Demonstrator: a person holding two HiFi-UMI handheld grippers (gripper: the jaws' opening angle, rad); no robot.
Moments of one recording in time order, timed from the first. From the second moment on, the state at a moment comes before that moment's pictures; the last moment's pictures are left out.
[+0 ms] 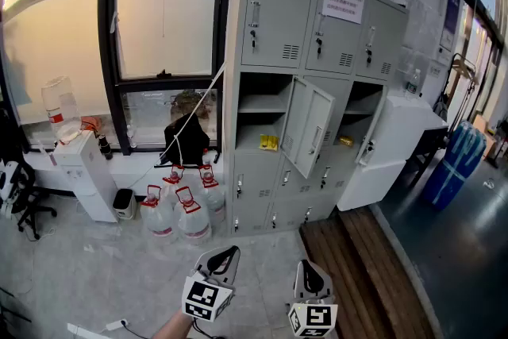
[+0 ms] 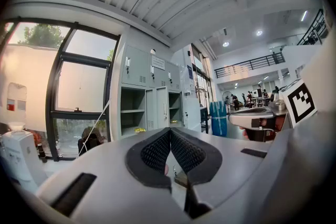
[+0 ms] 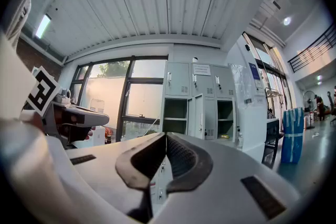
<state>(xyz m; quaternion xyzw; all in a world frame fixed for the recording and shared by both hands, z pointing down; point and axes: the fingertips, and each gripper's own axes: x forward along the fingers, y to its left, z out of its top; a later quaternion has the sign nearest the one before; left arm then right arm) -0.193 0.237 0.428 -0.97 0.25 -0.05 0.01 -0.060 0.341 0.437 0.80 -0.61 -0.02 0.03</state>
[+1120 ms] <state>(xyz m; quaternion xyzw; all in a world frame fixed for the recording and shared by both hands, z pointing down) -0.111 0.220 0.456 -0.96 0.28 -0.06 0.00 0.009 0.316 0.474 0.76 -0.65 0.00 0.03</state>
